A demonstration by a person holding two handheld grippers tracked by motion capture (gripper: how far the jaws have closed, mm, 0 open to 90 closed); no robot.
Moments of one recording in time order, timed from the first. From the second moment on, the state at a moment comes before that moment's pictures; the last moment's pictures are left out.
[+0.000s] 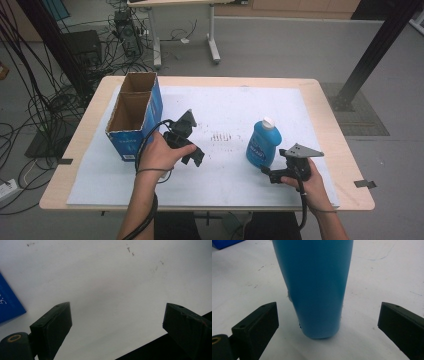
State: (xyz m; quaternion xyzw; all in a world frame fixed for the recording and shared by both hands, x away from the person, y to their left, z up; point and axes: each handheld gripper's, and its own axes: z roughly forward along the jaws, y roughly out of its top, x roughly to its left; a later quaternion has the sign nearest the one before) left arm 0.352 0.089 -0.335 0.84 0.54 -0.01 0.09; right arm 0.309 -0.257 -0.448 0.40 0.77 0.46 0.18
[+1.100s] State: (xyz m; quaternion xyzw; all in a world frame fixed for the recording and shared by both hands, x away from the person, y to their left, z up) left arm 0.356 0.093 -0.338 0.84 0.54 -0.02 0.09; right arm 0.328 -0.241 -0.454 0.40 0.75 0.49 0.20
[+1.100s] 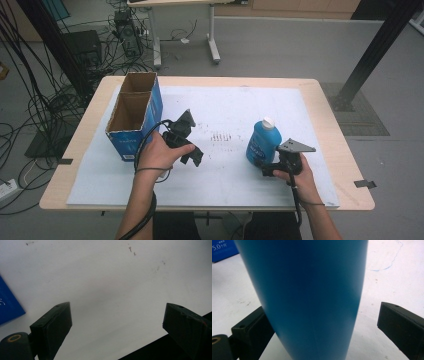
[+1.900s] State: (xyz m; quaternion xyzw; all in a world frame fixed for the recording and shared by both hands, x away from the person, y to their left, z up) left arm 0.355 0.092 -0.337 0.84 0.54 -0.02 0.09; right arm 0.328 -0.241 -0.454 0.40 0.75 0.49 0.19
